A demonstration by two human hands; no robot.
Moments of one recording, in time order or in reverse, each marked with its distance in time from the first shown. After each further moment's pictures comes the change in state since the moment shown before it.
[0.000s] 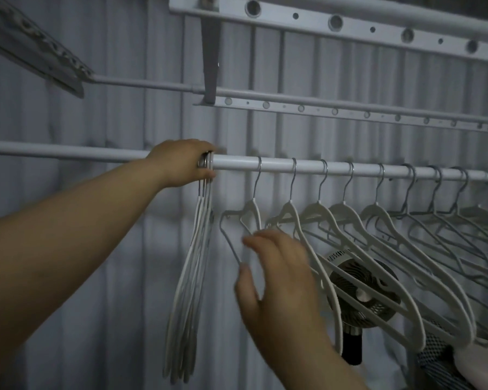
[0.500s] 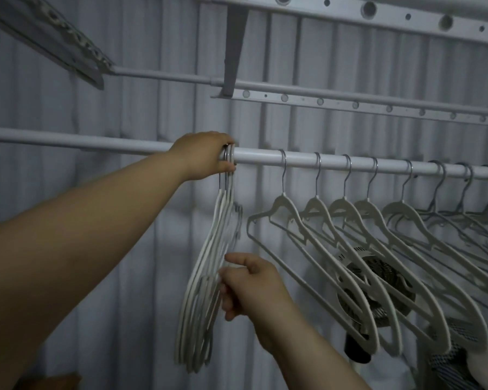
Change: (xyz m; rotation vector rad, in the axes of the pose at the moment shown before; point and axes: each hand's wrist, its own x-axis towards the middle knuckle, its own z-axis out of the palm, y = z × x) left_hand 0.004 -0.006 0.007 -0.055 0.016 0.000; right_hand 0.015 -0.020 0.030 0.953 -0.549 0.992
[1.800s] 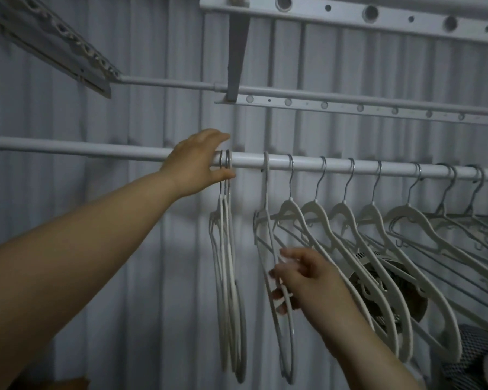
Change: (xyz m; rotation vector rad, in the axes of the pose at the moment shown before) left_hand -0.020 -0.015 0.004 -0.137 0.209 0.008; right_hand -0.011 -0.009 -0.043 -0.135 0.216 -0.165
